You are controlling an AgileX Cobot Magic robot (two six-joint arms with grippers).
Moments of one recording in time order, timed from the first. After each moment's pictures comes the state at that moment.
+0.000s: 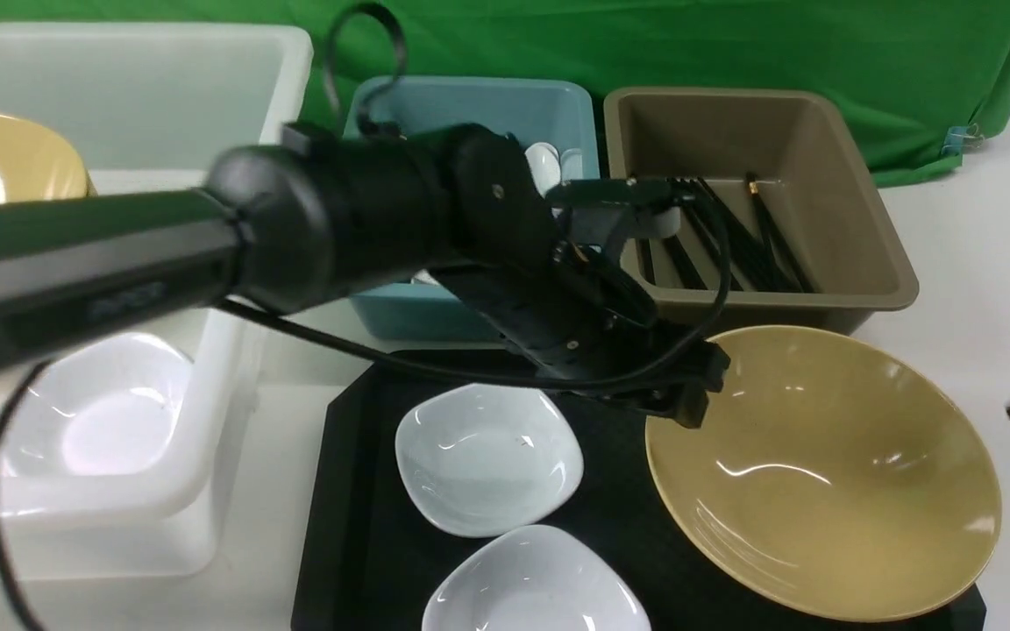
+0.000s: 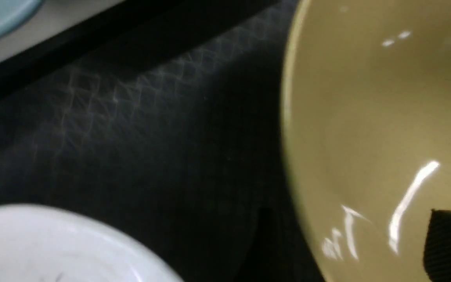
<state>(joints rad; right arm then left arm) 0.27 1.01 -0.94 0.09 0.98 -0.23 -0.68 1.93 -1.47 -0.49 0.64 0.13</state>
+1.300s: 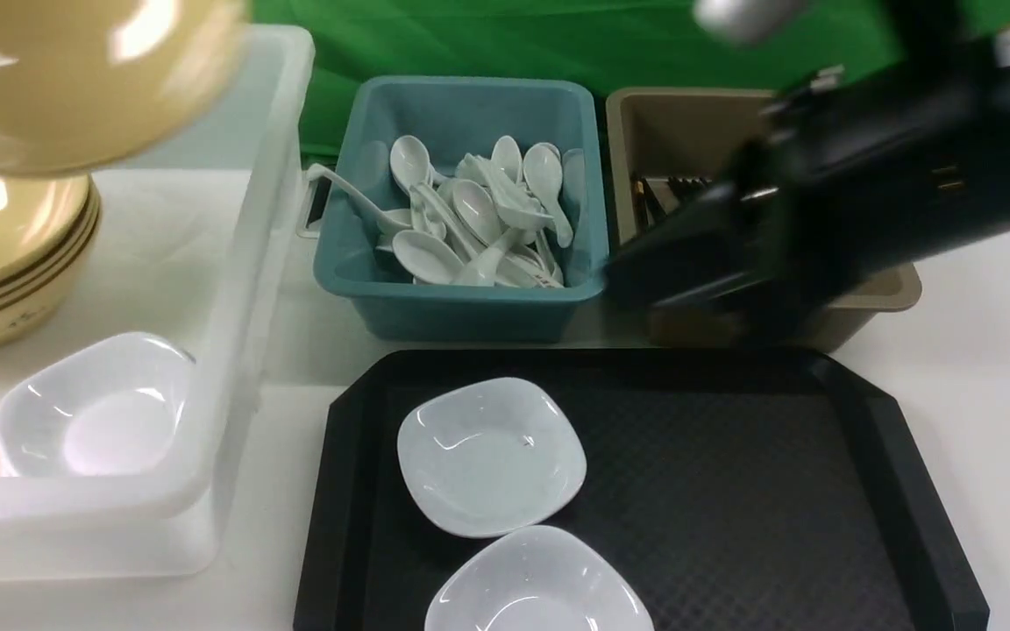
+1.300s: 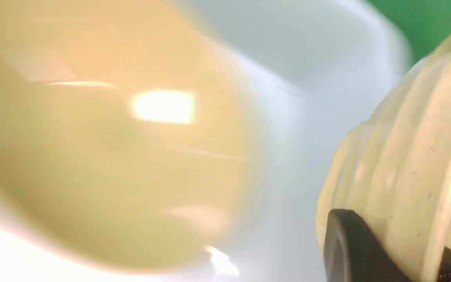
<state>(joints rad) 0.64 1.41 -1.40 0.62 0.95 -0.56 0.61 1.57 -1.53 -0.53 0.95 0.08</state>
